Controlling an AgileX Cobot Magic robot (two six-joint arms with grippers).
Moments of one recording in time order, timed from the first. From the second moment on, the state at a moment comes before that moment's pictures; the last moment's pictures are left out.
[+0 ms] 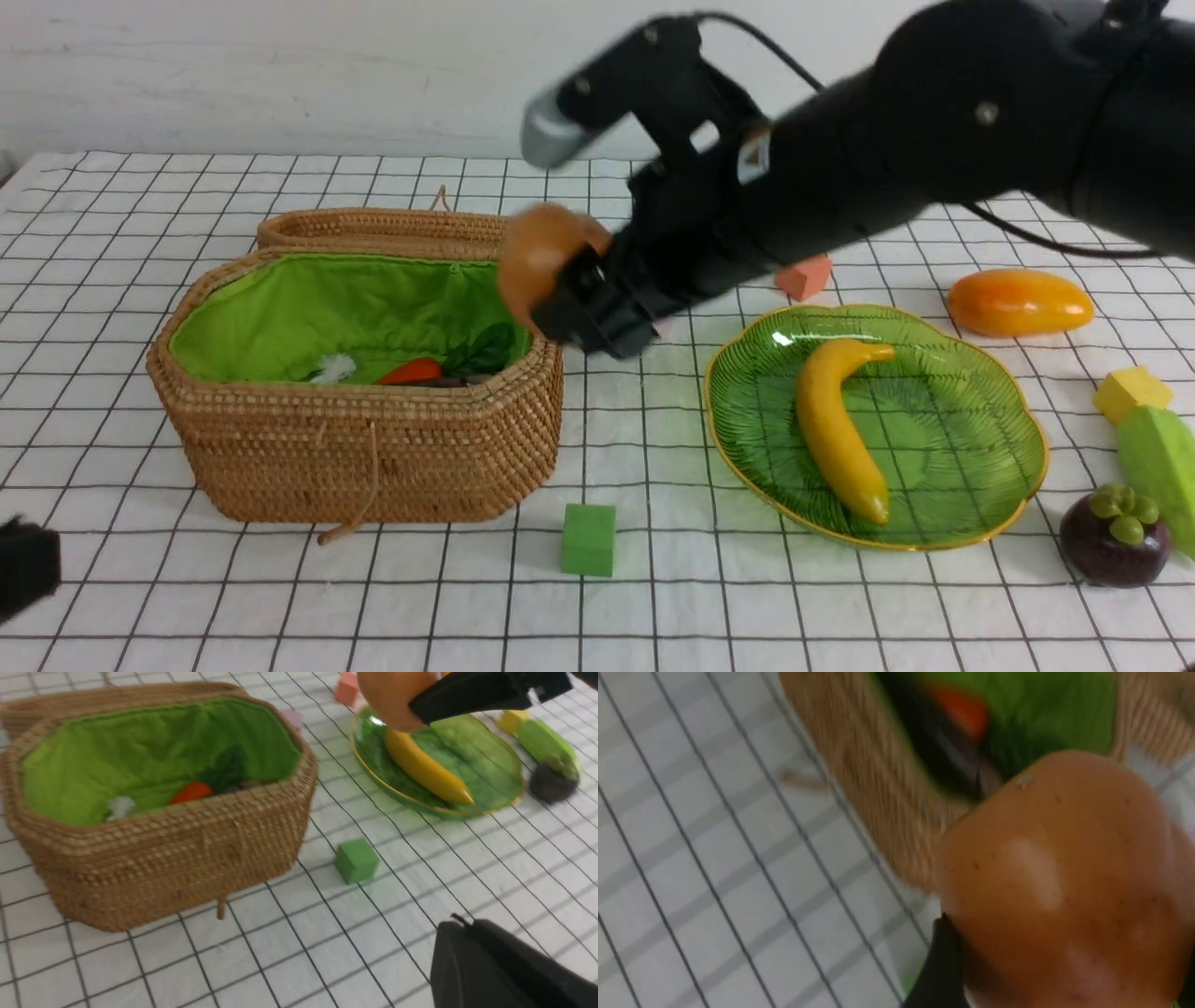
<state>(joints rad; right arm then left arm) 0.68 1.67 -1.56 0.31 0.62 -0.46 -0.72 0.41 -0.70 0.25 0.76 -0.42</state>
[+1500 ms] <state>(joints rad) 0.32 1.42 -1.56 -0.06 1.24 0.10 -0.72 0.41 -0.70 -0.38 0.51 0.14</state>
